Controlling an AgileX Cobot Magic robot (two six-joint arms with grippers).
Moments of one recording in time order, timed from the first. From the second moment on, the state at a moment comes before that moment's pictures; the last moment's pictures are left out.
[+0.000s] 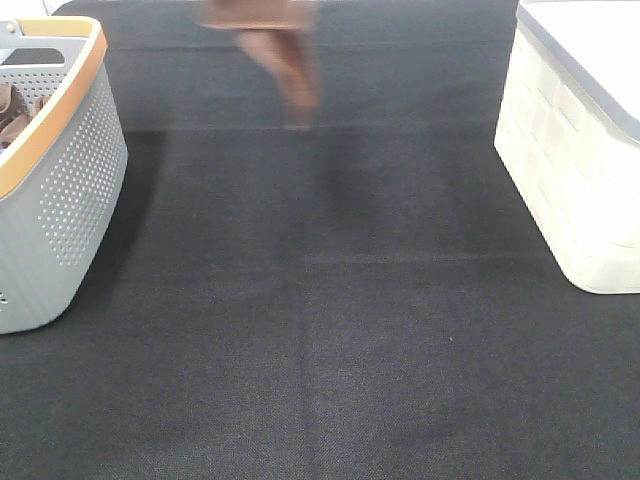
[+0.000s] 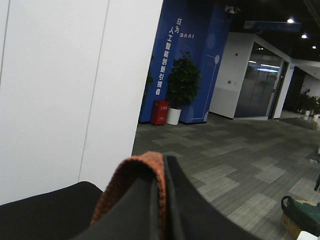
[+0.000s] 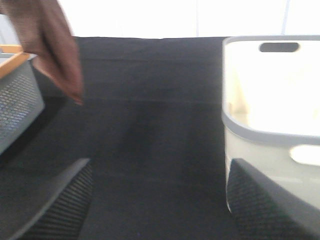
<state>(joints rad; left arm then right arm) -0.46 1.59 -1.88 -1.06 0.30 0.73 -0.01 0.16 -0.52 0.44 0.67 -0.30</state>
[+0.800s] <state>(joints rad) -0.59 1.74 -1.88 -1.01 0.26 0.73 0.50 1.05 -0.58 1.08 0.08 -1.40</state>
